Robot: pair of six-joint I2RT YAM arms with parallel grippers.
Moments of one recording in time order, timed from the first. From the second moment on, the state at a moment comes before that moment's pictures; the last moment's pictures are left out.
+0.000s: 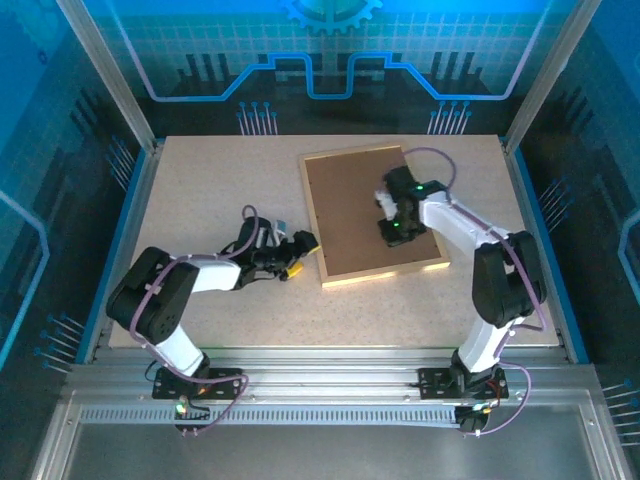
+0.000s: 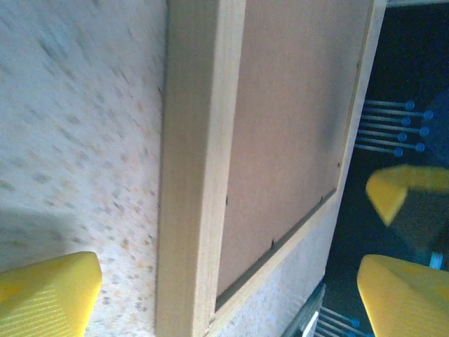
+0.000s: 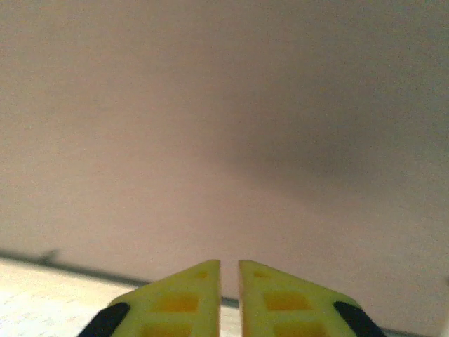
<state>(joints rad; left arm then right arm) -0.37 1.63 0.62 0.36 0.54 -1.11 0.40 1.75 1.33 -0.90 -0.01 -0.01</state>
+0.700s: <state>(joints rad) -0.21 1.48 0.62 0.18 0.54 -1.00 0.73 1.85 1.37 -0.90 -0.10 -0.54</state>
